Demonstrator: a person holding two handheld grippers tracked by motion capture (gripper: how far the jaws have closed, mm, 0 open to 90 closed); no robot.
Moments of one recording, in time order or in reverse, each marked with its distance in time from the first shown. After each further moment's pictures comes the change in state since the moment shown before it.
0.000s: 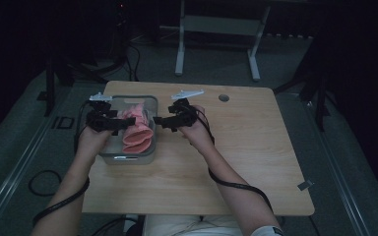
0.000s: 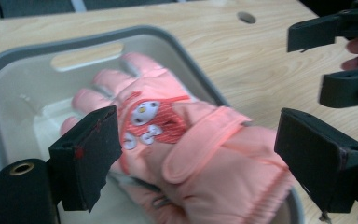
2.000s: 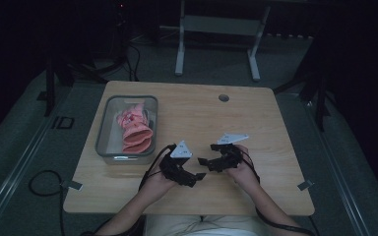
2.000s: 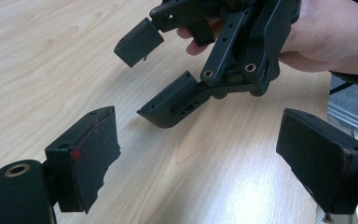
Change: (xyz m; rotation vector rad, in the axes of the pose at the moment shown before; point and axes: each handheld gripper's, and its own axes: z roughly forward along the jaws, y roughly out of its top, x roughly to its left) left arm -0.191 -0.074 0.091 0.042 -0.385 0.379; right arm -0.038 -0.155 -0.094 0.091 -0.045 -0.022
